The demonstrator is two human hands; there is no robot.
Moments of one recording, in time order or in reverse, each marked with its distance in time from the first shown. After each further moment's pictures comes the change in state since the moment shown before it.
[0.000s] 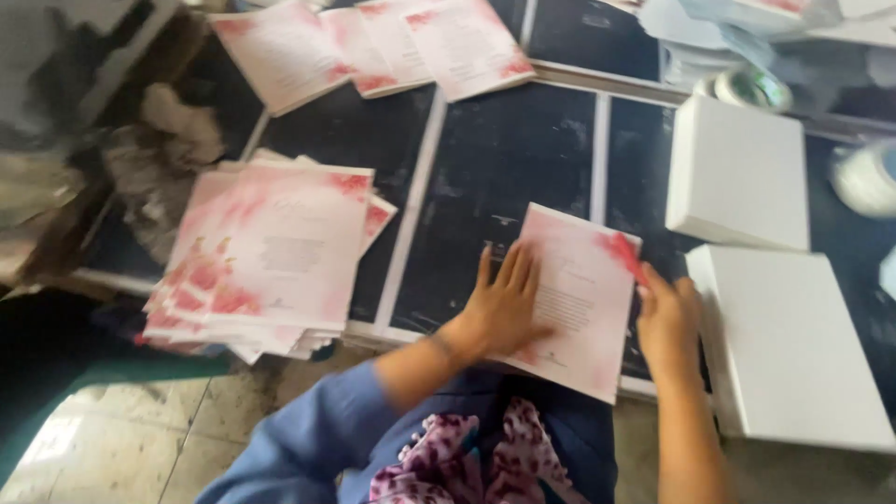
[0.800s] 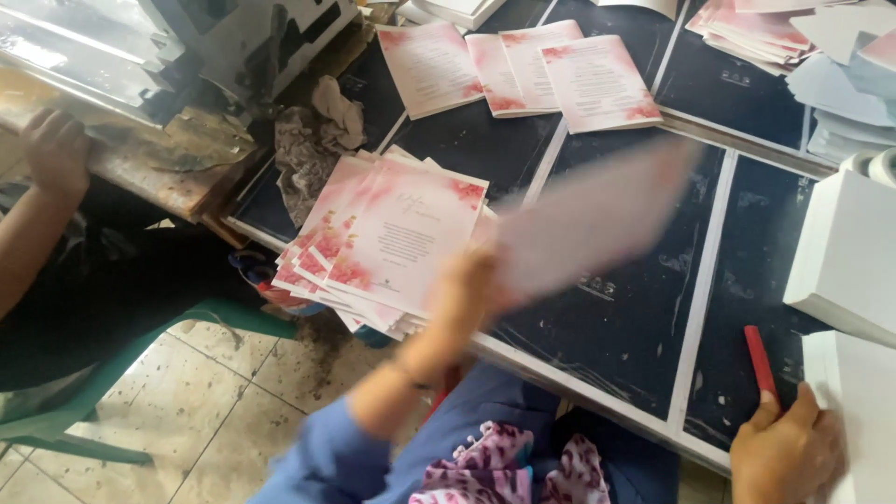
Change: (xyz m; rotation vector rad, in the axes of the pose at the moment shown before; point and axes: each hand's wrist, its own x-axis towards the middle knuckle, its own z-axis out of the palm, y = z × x) left_hand -0.089 -0.106 -0.085 -1.728 0.460 -0.927; right_hand -0.051 -0.047 -0.039 -0.553 0.266 0.211
